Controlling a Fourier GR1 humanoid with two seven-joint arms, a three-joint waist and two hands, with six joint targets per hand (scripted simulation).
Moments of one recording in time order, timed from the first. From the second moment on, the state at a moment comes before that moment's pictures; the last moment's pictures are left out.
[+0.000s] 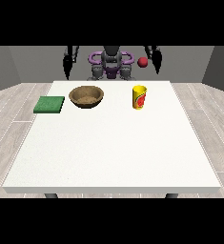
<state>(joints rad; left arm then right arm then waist) -0.02 0.08 0.03 -1.59 0.01 0.00 -0.01 0.02 -0.11 0.00 -1.56 0.01 -0.04 0.00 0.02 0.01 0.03</state>
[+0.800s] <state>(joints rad) -0.03 0.02 0.00 -1.84 0.10 0.09 0.41 0.08 -0.10 0.00 -1.90 -0.13 -0.06 0.41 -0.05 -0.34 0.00</state>
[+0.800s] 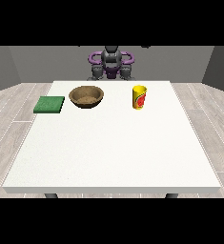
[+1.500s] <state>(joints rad) -0.23 0.05 0.06 -1.68 0.02 0.10 0.04 -0.08 -0.08 -0.04 -1.88 -0.14 -0.02 0.16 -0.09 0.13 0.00</state>
